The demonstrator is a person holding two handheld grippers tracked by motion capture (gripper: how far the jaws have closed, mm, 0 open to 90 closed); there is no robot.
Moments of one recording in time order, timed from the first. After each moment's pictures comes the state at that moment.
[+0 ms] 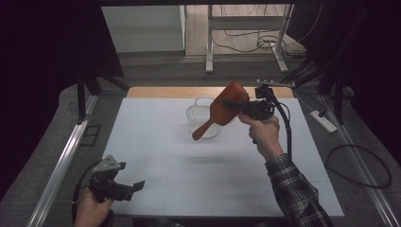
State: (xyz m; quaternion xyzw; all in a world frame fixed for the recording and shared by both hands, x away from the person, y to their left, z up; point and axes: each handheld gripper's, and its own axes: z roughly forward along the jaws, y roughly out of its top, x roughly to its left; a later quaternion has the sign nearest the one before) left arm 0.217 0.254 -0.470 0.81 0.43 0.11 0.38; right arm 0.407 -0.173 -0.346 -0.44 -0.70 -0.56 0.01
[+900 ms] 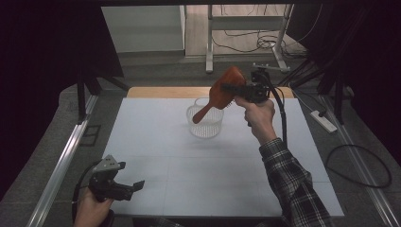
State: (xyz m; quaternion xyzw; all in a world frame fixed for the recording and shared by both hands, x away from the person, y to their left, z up) left arm 0.217 0.255 -0.470 0.81 0.43 0.11 0.38; right arm 0.447 -0.161 -0.329 -0.46 -0.69 -0.56 -0.03
